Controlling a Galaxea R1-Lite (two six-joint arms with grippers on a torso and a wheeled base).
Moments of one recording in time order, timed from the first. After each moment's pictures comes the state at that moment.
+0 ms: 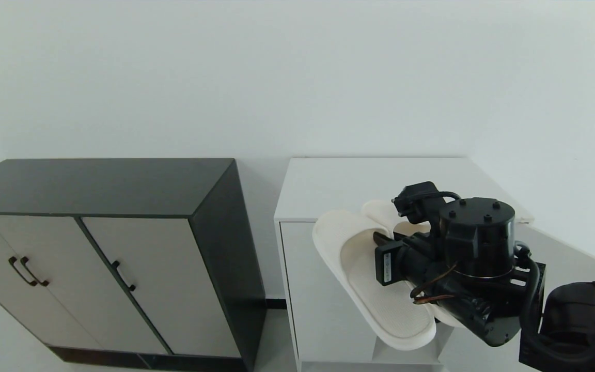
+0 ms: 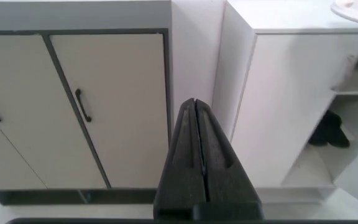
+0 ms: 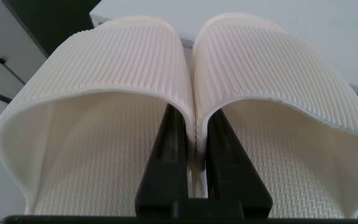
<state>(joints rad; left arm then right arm) 0.00 0.00 0.00 0.00 0.00 0.01 0.82 1.76 -0.77 -0.75 -0.44 0.12</state>
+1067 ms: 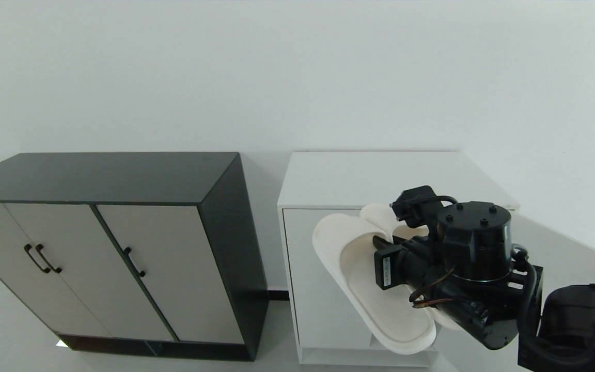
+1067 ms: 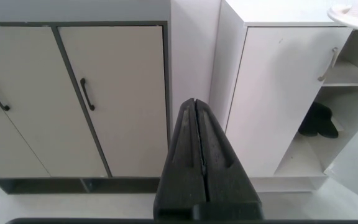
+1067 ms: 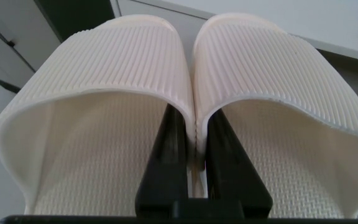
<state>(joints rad) 0.00 0.00 0.00 0.00 0.00 0.00 0.82 1.77 -0.76 -0.75 -0.44 0.12</state>
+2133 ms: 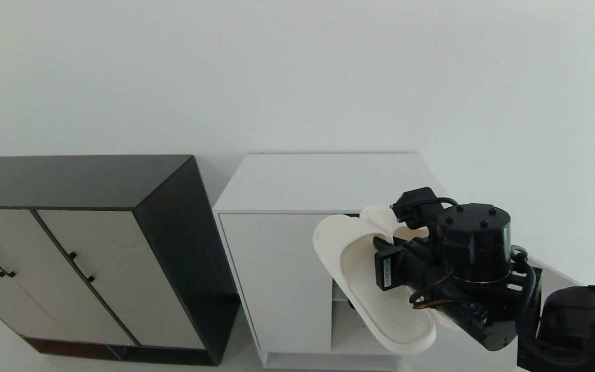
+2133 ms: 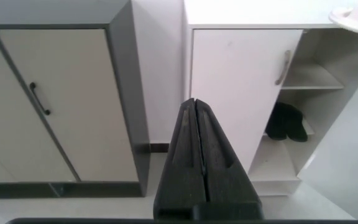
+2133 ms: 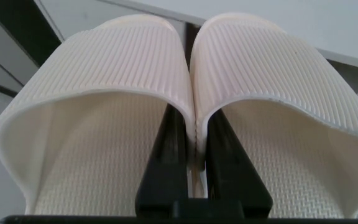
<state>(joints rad) 0.00 0.00 0.00 0.00 0.00 0.00 0.82 1.77 -0.75 -0.77 -0.44 0.12</state>
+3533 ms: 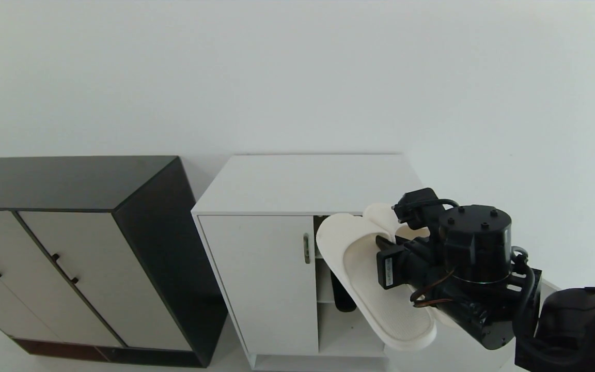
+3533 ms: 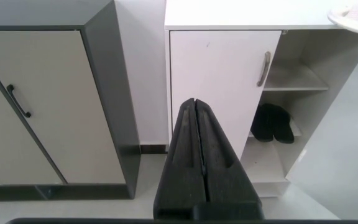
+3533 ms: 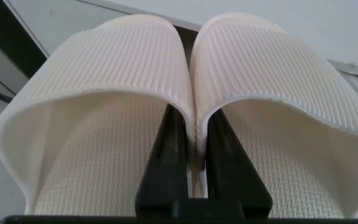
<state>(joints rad) 0.00 0.00 0.00 0.00 0.00 0.00 0.81 1.78 -0.74 -0.80 -0.45 0.10</state>
